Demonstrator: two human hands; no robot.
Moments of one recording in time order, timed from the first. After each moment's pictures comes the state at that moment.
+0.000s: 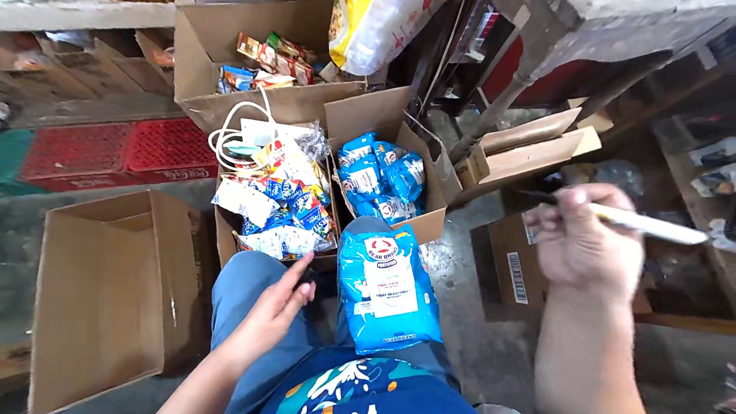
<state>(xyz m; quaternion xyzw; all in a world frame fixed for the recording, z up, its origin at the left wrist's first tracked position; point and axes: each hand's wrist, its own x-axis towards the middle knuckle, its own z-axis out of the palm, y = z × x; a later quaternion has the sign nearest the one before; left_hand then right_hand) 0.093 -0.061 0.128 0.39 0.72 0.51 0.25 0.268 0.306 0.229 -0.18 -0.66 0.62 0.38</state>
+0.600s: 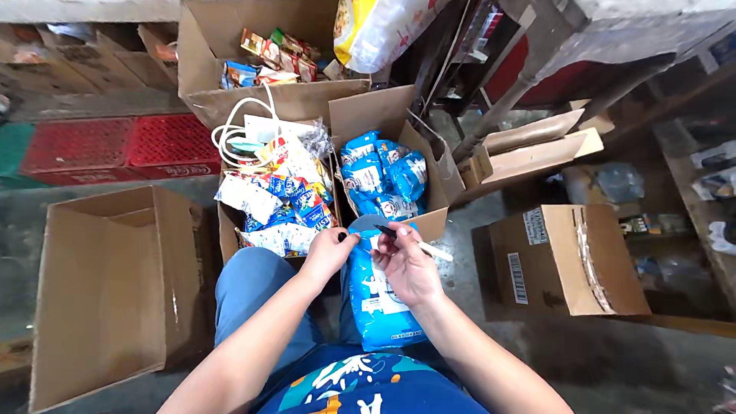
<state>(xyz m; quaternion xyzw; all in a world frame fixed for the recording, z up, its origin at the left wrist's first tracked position) 0.060 0.050 0.103 0.18 0.83 0.42 0.33 0.189 0.161 0.141 -0.29 -0.32 0.88 0.19</state>
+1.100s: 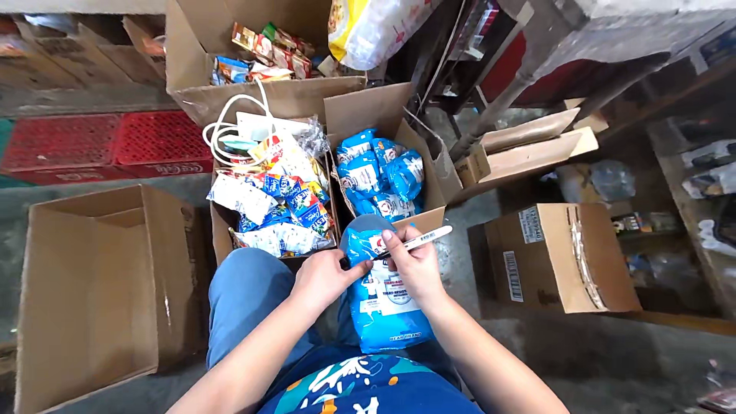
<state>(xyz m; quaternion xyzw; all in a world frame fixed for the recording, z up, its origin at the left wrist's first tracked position) 0.084 0.030 0.140 0.25 0.86 0.25 0.37 0.191 0.177 0.142 -0.24 -0.68 0.66 0.21</state>
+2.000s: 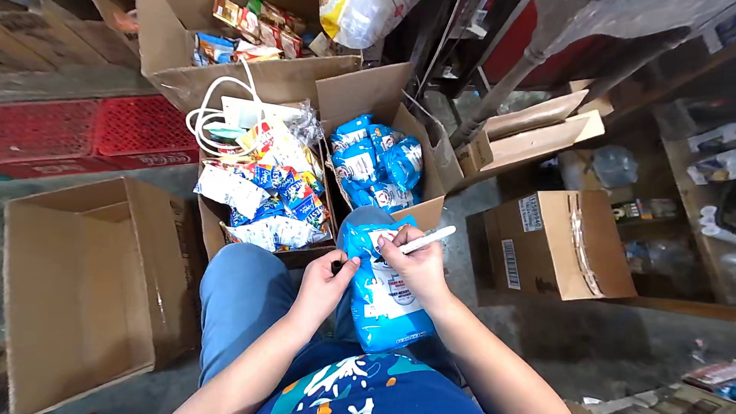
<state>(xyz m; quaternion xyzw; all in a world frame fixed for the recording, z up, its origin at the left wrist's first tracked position) 0.115 0.020 0.107 0.21 0.72 0.59 0.29 0.198 0.180 0.134 -0.24 -0.71 0.63 0.22</state>
